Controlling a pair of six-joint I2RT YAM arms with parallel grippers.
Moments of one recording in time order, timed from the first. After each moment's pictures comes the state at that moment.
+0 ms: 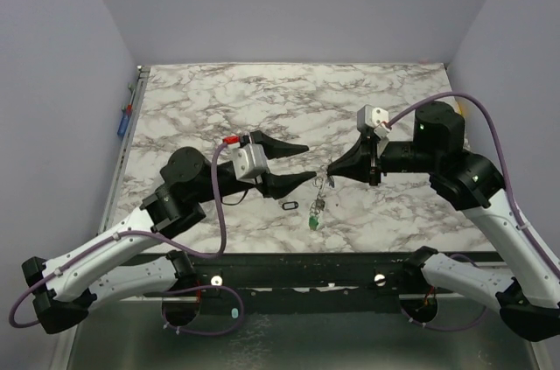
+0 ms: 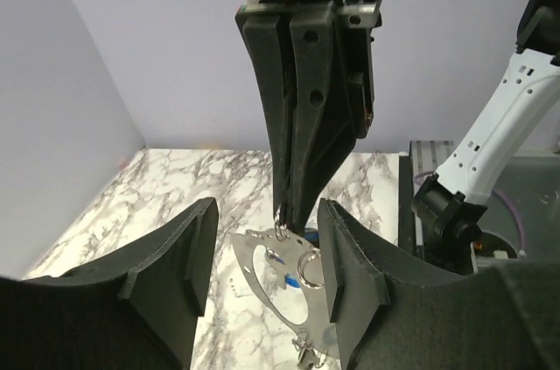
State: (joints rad) left arm -0.98 0.85 0.88 0.27 0.35 0.05; right arm 0.62 0.96 1.26 -0.61 -0.77 -0.26
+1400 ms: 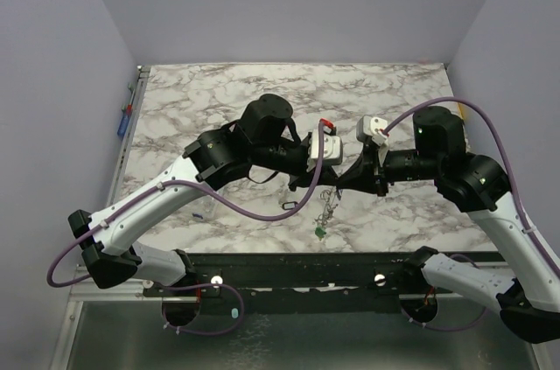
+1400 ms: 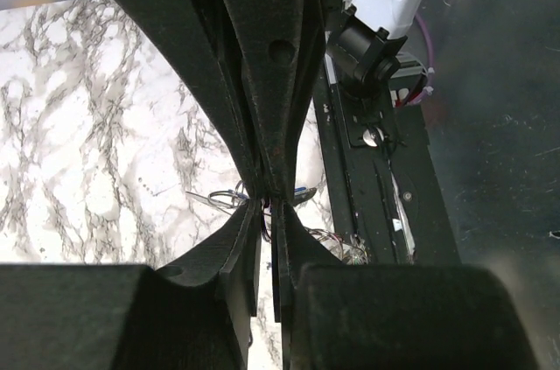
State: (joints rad) left arm -0.98 1.34 1.55 -0.64 0.64 0.36; right arm 0.62 0.95 1.30 -0.84 -0.77 -0.30
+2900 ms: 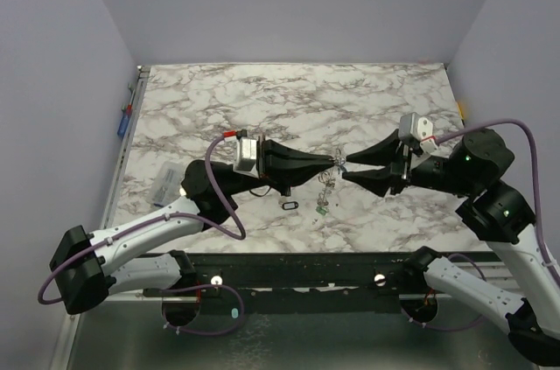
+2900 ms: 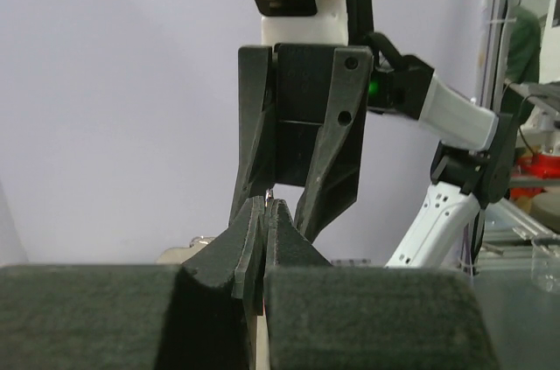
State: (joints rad) left arm -0.96 1.08 0.78 0.96 0.50 -0.28; right arm 0.62 0.77 1.18 -0.46 -0.69 -0.12
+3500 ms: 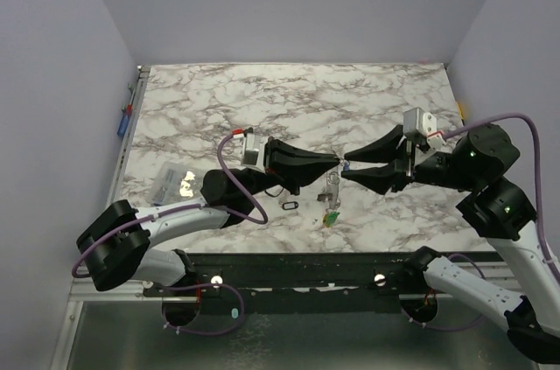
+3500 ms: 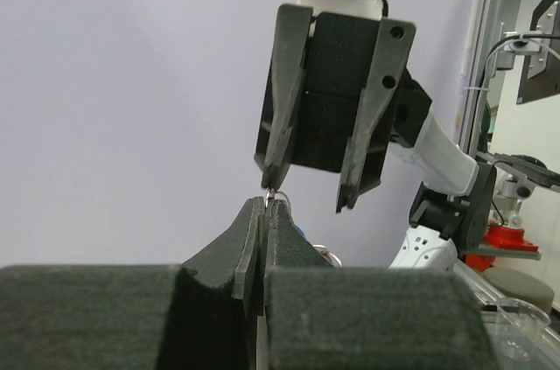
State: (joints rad) left arm -0.96 1.31 0.70 1.45 0.42 -0.52; right arm 0.62 0.79 1.23 -0.42 -0.76 -0.07
